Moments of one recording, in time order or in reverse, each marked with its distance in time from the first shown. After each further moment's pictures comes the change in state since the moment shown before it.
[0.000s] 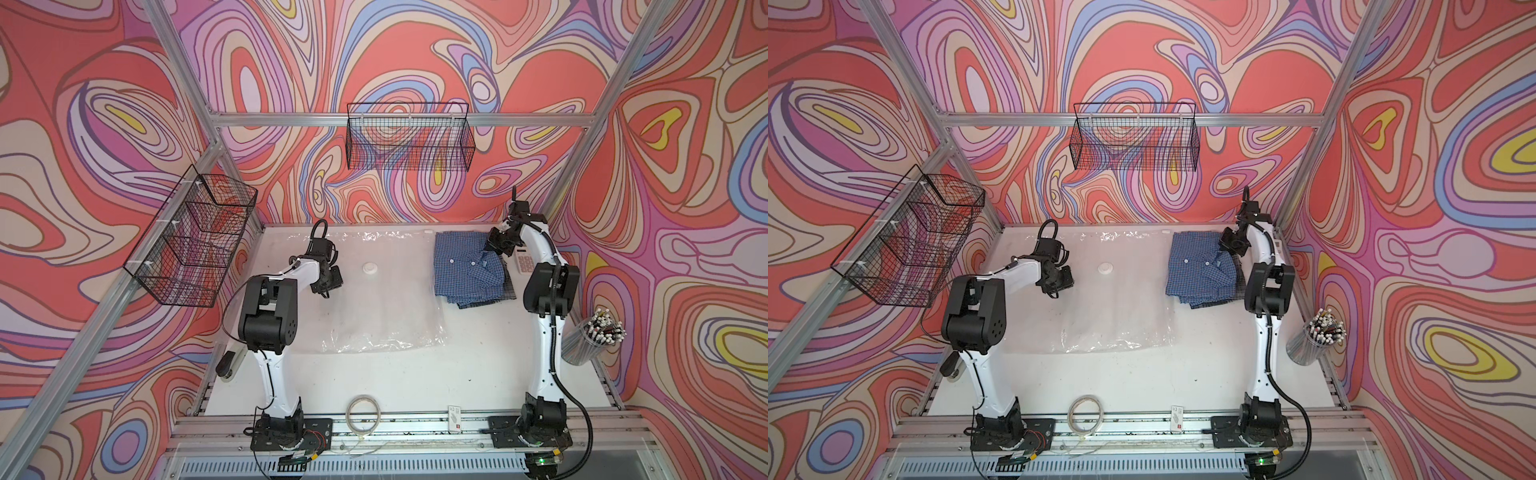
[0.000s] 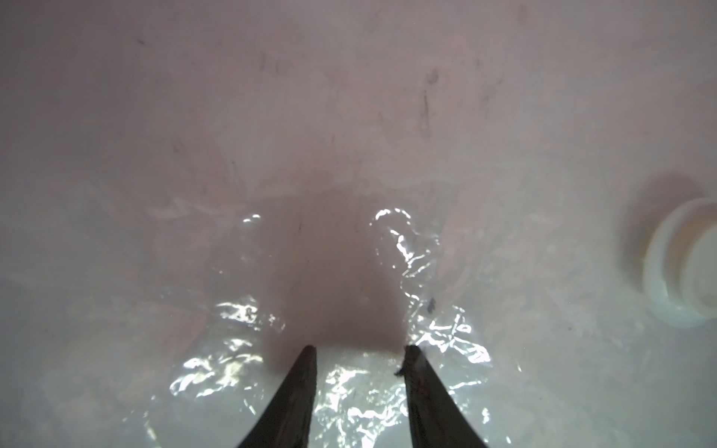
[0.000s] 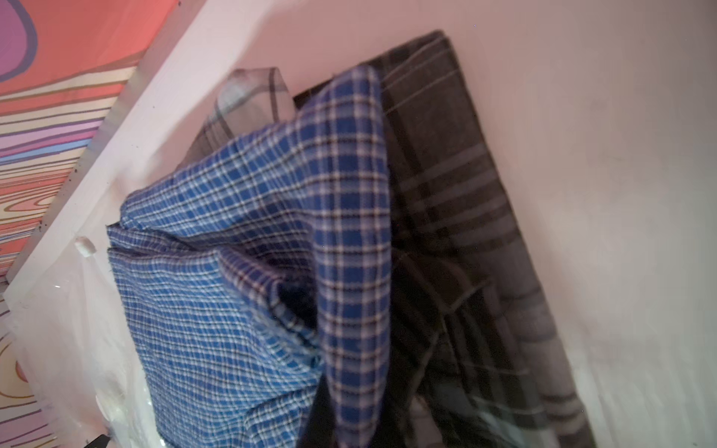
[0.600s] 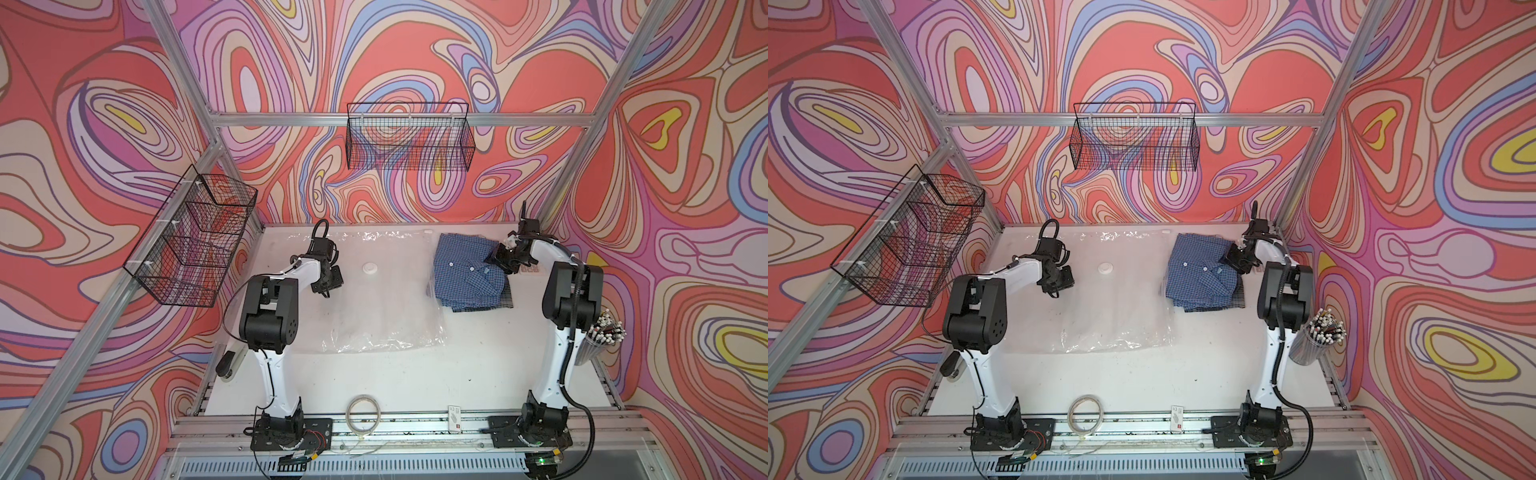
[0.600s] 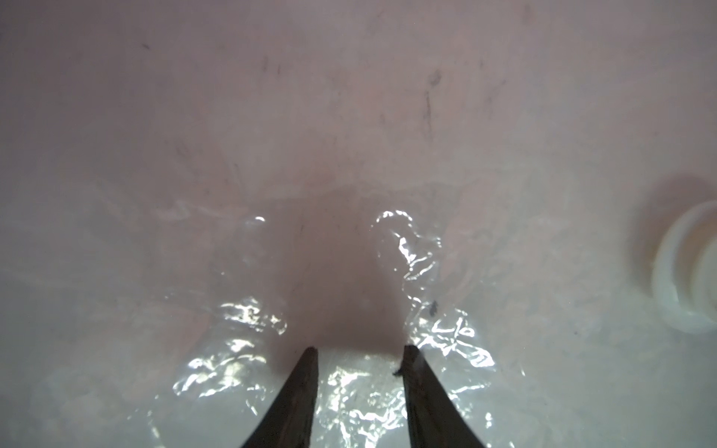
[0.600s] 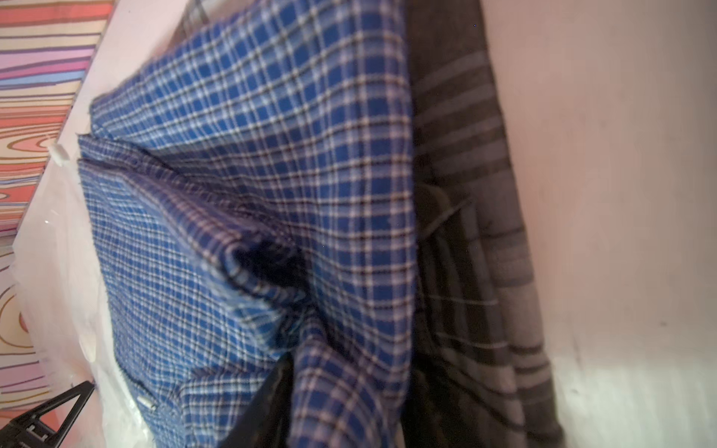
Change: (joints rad) left arm -0.006 0.006 0.008 -0.007 -0.018 0.000; right arm -0.044 -0.318 -0.651 0.350 -0.092 -0.060
